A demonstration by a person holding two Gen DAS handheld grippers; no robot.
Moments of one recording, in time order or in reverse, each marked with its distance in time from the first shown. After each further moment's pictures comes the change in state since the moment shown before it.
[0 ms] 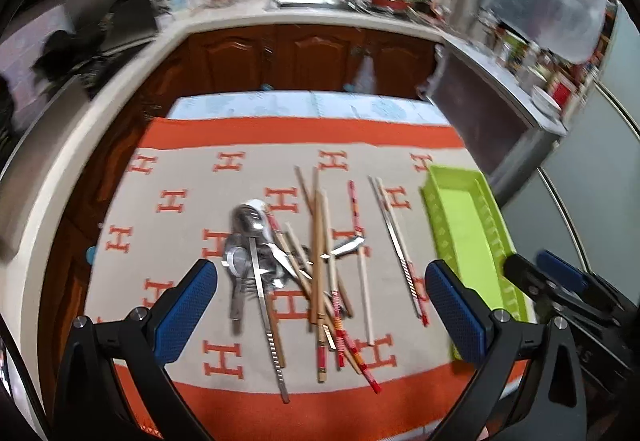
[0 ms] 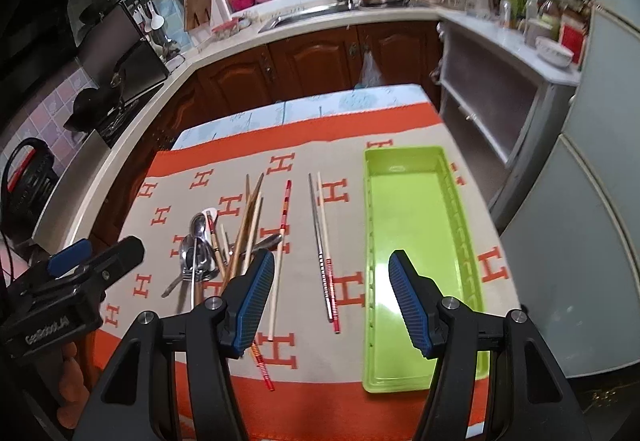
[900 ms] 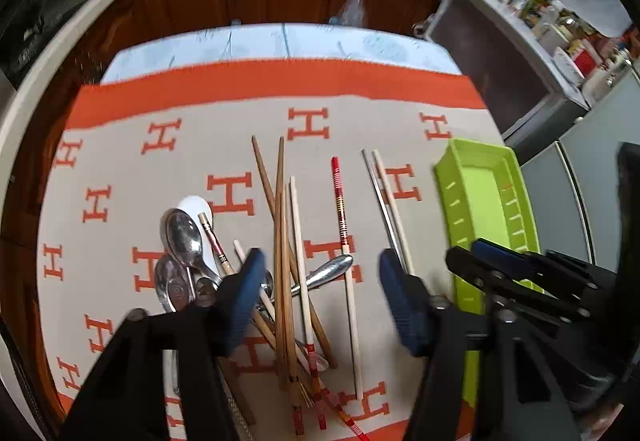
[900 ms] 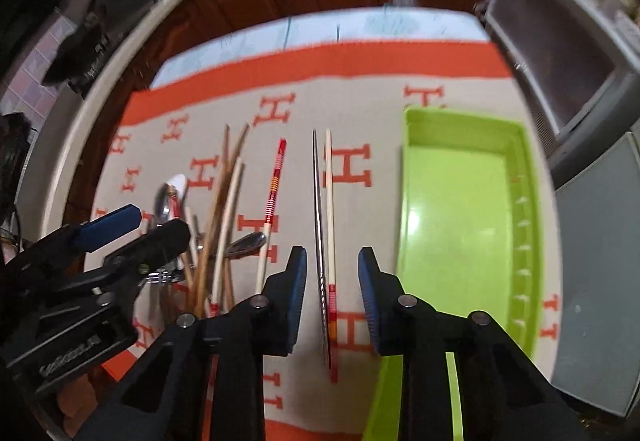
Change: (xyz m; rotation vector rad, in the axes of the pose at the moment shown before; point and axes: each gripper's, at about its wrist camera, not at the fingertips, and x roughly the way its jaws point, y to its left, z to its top) left arm 0.137 -0.007 0.052 -0.018 0.263 -0.041; right arm 0.180 0.009 0.070 -0.071 0.349 0.040
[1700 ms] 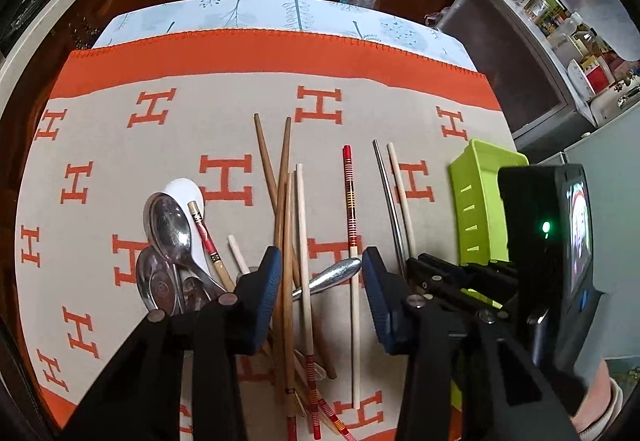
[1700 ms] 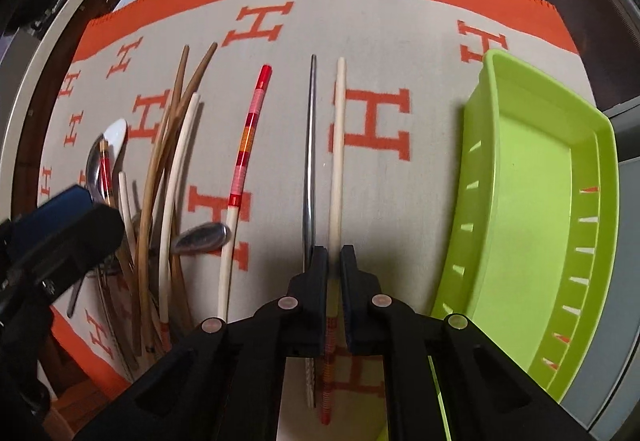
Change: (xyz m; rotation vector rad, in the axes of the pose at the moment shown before) left arm 0.023 0.018 0.007 -0.068 0.063 -0.040; right arm 0.150 0.049 0.028 -0.087 0.230 -0.105
